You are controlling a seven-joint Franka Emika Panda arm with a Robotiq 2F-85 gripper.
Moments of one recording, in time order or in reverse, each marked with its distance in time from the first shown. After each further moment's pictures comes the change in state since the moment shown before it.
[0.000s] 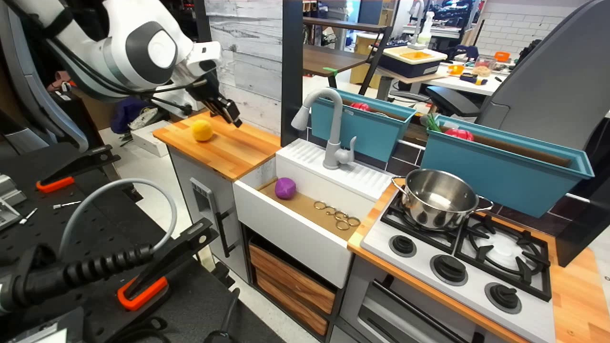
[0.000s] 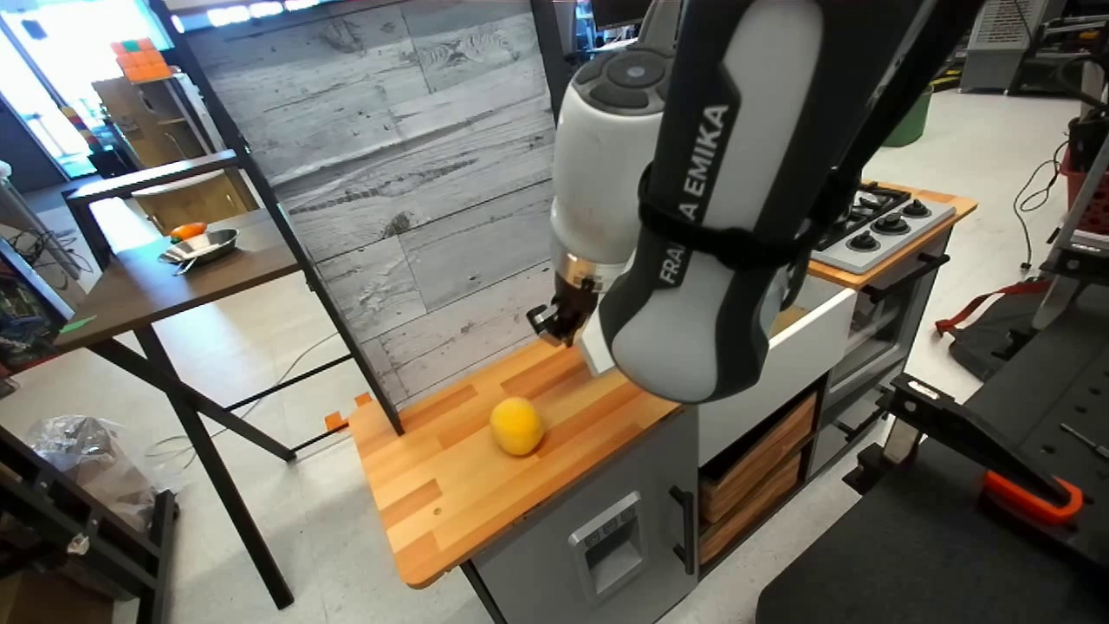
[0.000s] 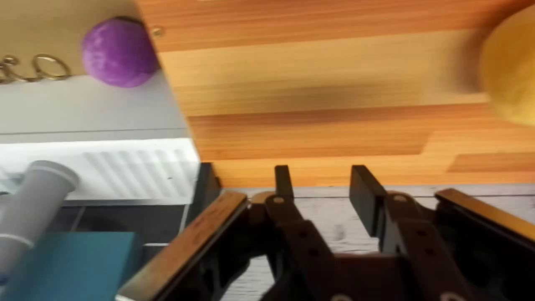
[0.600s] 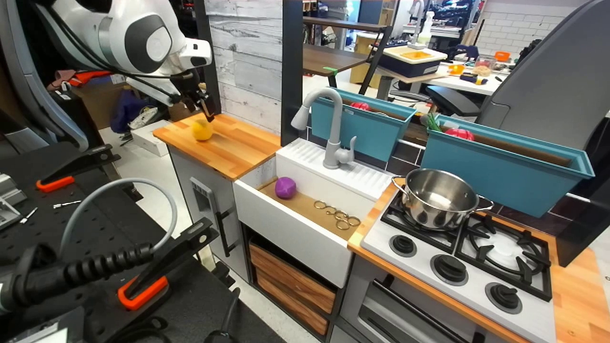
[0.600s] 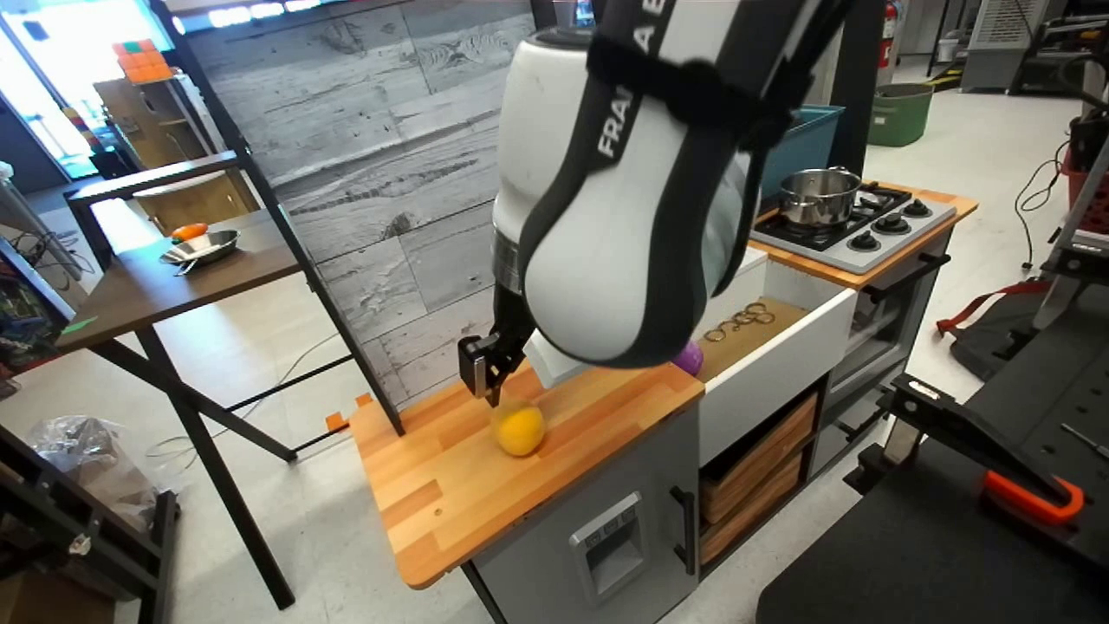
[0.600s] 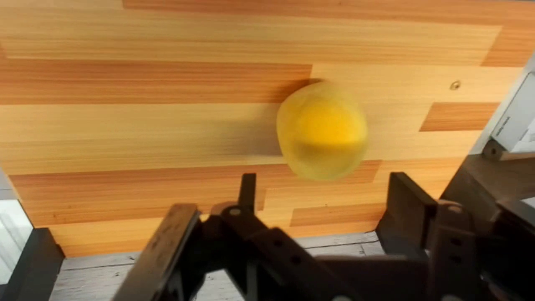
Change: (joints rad) arm -0.396 -0.088 0.480 0.069 -0.175 -0.147 -0.205
